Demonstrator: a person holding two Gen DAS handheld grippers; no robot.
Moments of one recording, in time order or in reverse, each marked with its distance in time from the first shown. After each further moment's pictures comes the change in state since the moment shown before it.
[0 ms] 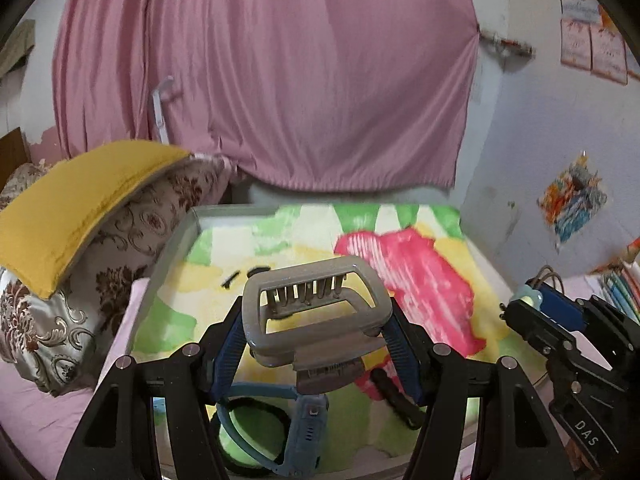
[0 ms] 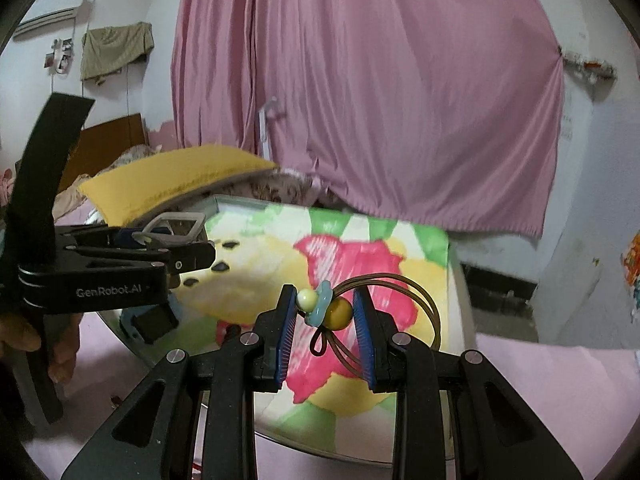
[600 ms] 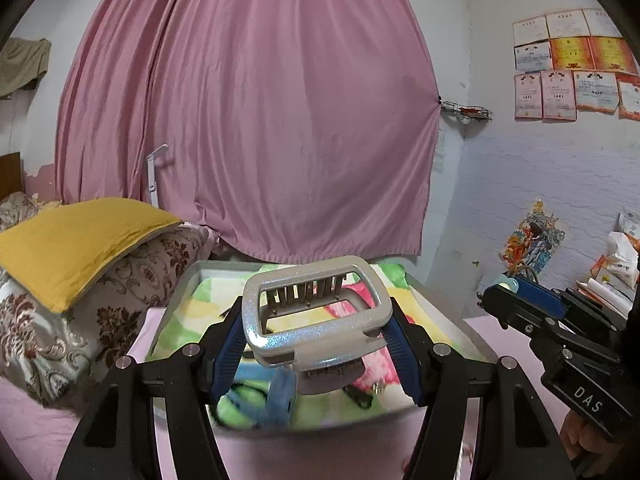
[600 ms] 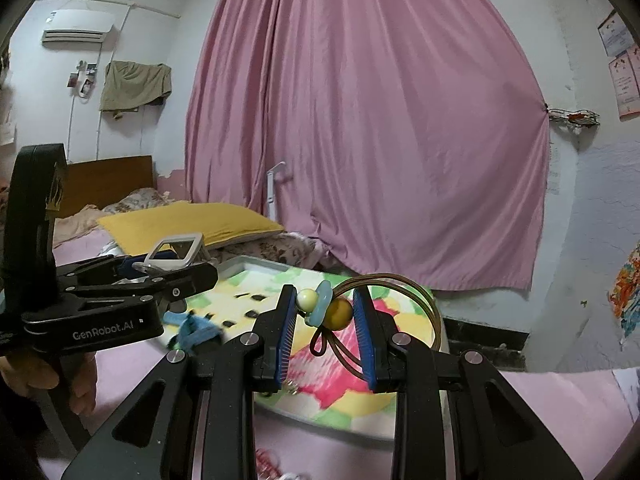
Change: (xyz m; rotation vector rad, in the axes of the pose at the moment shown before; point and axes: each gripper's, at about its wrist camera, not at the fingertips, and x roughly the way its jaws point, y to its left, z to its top) left arm -0.088 -0.004 -0.037 0.000 -0.334 -0.096; right arm -0.088 0.020 -0.008 -0.060 -0.291 -0.041
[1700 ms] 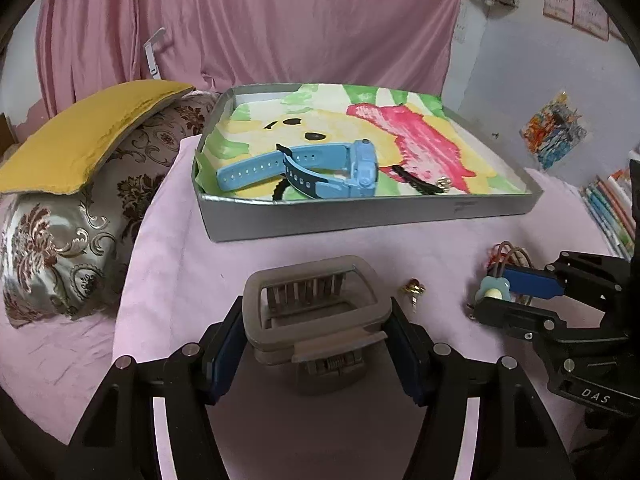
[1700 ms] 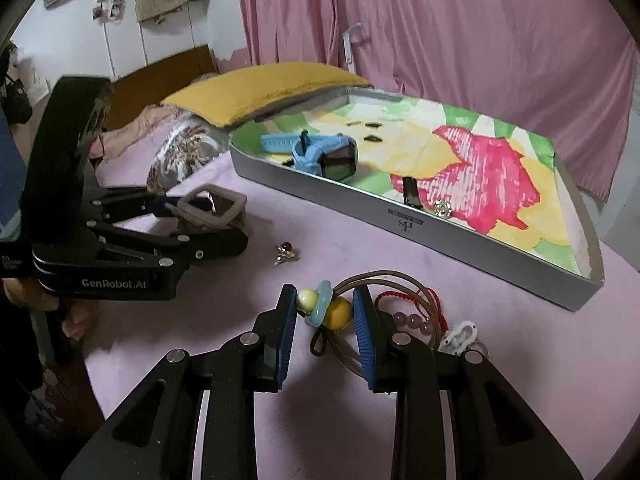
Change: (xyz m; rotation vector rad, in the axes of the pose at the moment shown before) left arm -0.012 0.054 -0.076 0.027 0.523 0.032; right arm 0.019 0.068 -0.079 -0.007 0.488 0.301
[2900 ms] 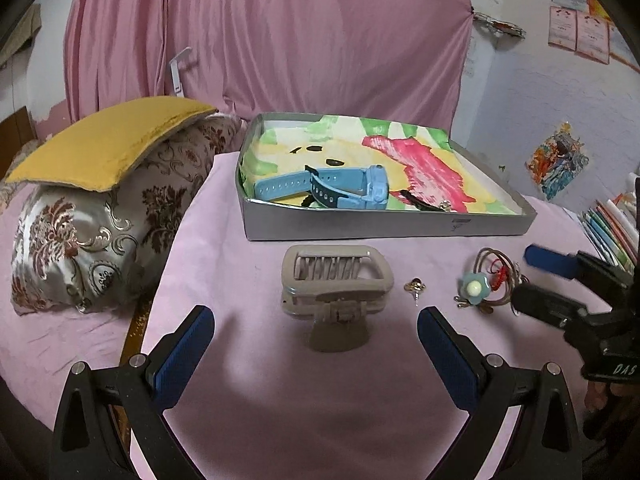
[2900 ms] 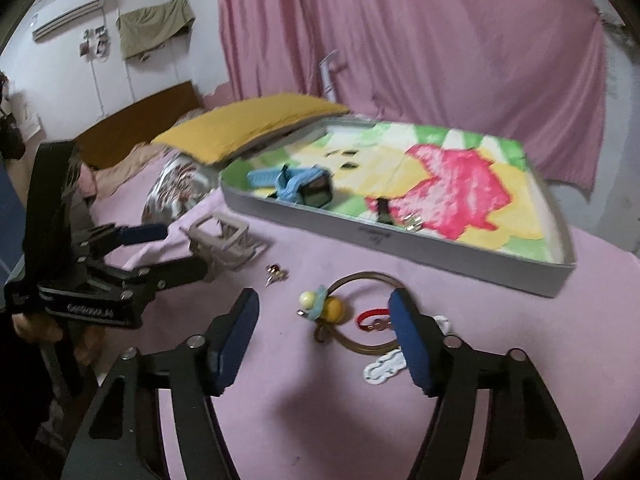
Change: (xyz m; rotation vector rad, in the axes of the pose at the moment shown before) left arm -0.025 0.011 -0.017 -0.054 -0.116 0.039; right arm -0.006 -0.013 -0.003 0.085 -0.043 0.006
